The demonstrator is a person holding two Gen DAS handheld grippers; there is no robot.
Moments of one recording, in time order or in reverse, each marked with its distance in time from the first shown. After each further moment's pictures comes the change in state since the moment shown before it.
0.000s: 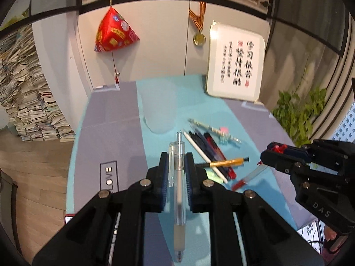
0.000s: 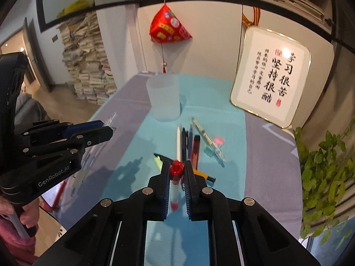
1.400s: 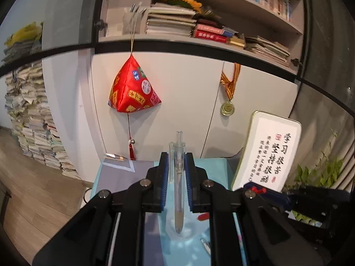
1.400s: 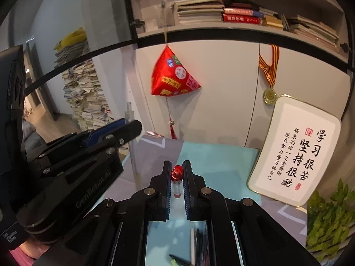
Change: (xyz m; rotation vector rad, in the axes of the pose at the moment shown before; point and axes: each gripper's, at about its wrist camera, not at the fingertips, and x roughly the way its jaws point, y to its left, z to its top) left arm 0.042 0.056 0.159 -0.137 -0.260 0.057; right arm 0.053 0.000 0.176 0.051 -0.137 0.052
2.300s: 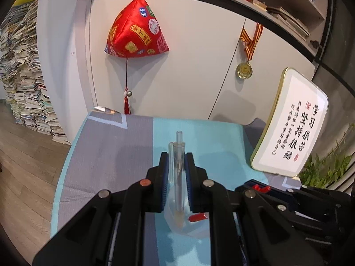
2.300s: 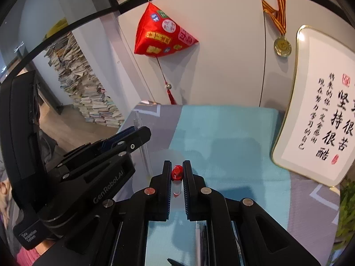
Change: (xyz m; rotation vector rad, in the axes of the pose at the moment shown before) left arm 0.081 0.018 -0.058 -0.072 0.203 -0.004; right arm 0.093 -0.029 -0.040 0.103 0.187 0.075
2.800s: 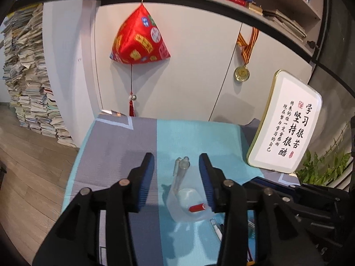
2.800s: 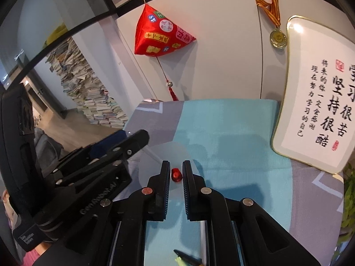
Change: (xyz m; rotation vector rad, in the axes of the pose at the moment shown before) left arm -0.035 -0.003 -0.006 0.014 -0.035 0.021; right arm -0.026 -0.002 -0.010 0.044 -0.011 0.030
